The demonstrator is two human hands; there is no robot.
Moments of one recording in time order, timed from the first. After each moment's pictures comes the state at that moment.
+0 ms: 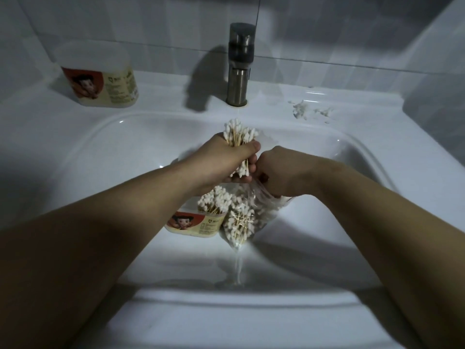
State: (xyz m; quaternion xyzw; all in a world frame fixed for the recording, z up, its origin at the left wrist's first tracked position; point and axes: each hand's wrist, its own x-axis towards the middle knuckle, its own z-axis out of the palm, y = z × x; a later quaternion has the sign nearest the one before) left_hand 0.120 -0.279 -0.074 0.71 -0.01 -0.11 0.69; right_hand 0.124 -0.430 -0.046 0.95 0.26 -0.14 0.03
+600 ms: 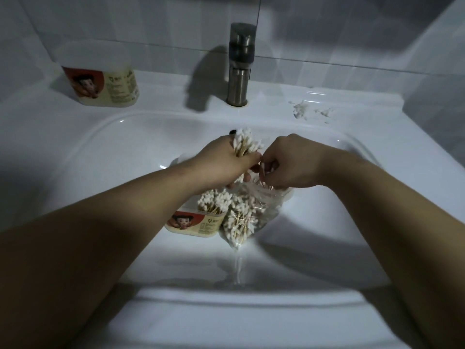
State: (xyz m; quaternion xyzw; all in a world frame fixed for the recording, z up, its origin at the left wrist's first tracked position) left_hand 0.117 -0.275 -0.073 0.86 -0.08 -0.08 0.50; right_hand 0.128 -0.446 -0.034 0.96 0.23 -0.10 -0.09
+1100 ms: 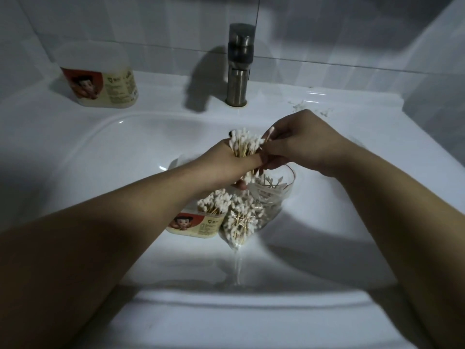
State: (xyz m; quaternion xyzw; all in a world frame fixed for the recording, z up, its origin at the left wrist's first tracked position) left_hand 0.114 -0.282 -0.076 0.78 -0.07 -0.12 0.61; right_hand 0.134 -0.454 -0.027 0.88 0.12 -0.07 -0.46
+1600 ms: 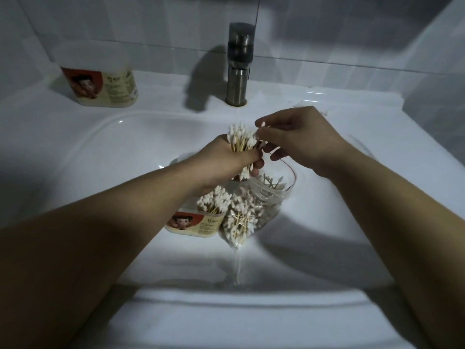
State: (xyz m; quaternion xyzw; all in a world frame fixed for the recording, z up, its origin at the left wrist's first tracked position) left_hand 0.116 -0.279 -0.075 0.76 -0.07 -0.09 0.64; right_hand 0.138 -0.450 -0.034 0.85 0.11 0.00 -0.51
